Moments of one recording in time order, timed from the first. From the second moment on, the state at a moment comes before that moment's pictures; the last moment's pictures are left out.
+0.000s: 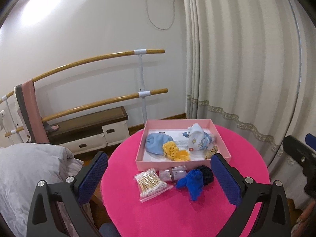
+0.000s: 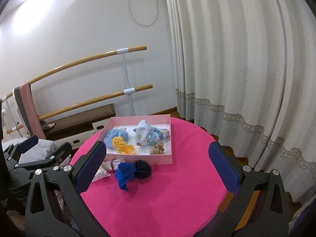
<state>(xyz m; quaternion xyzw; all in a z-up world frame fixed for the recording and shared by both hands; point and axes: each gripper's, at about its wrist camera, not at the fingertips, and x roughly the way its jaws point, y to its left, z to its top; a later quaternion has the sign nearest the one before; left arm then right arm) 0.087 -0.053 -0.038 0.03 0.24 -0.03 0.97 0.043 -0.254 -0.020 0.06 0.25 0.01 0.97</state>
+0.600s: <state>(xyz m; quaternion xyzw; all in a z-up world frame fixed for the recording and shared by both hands) 0.072 -0.030 -0.041 0.01 0.24 -0.01 0.97 0.038 -0.251 -0.020 0.05 0.25 0.01 0.97</state>
